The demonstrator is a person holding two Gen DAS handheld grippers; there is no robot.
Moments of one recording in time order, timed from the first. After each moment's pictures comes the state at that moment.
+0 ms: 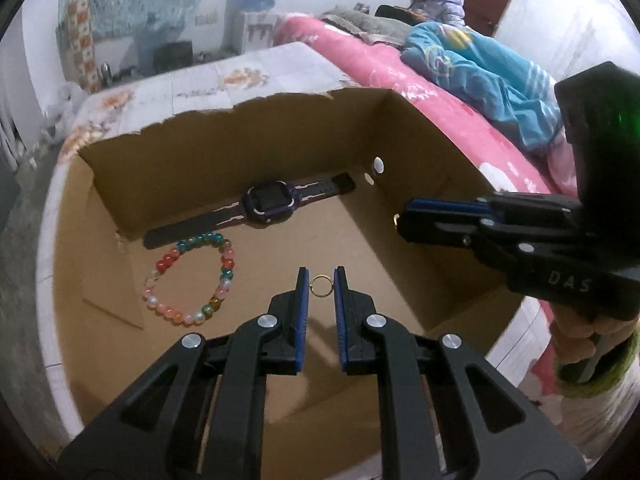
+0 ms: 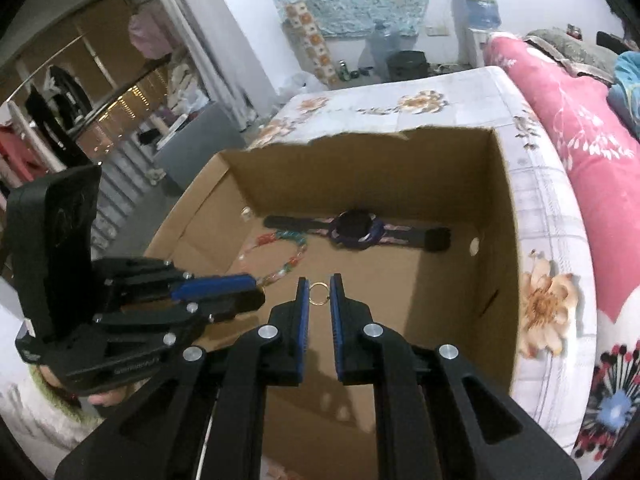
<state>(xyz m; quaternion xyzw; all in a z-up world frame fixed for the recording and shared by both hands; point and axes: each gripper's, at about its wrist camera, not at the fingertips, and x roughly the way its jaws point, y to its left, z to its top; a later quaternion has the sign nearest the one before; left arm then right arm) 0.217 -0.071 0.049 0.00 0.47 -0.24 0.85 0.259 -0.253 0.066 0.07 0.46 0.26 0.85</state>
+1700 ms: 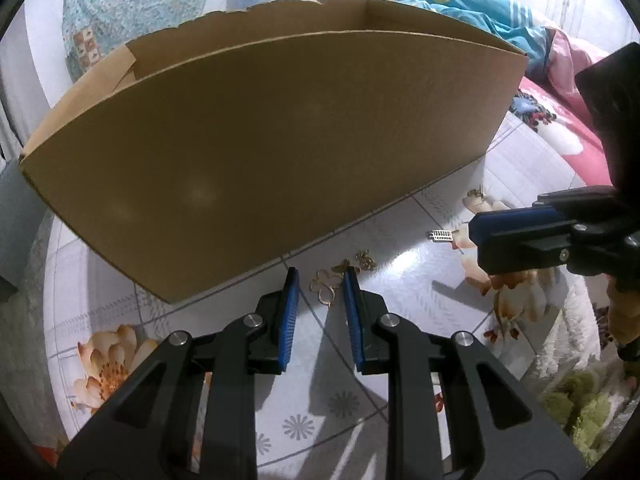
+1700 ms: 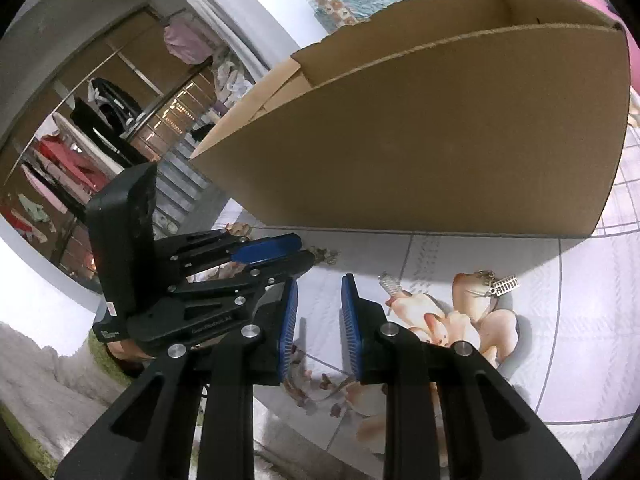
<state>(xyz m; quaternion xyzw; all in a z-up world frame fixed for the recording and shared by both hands) 0.093 -0.038 -0.030 0.10 0.44 -0.21 0.87 0.124 -0.250 -0.022 0.16 0.46 0.35 0.80</state>
